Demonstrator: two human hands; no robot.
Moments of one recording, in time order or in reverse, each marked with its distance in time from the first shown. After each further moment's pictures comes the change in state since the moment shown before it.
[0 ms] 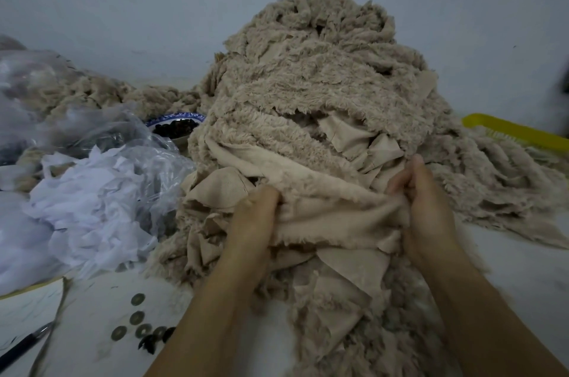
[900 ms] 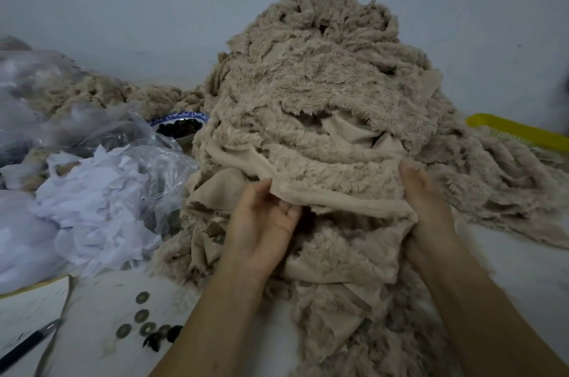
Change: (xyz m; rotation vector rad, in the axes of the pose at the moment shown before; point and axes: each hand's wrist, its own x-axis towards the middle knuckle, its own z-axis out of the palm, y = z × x) left_hand 0.009 0.002 -0.002 -0.912 -0.234 -0.175; right_hand -0.005 -0.004 0.006 0.223 -0.039 0.076
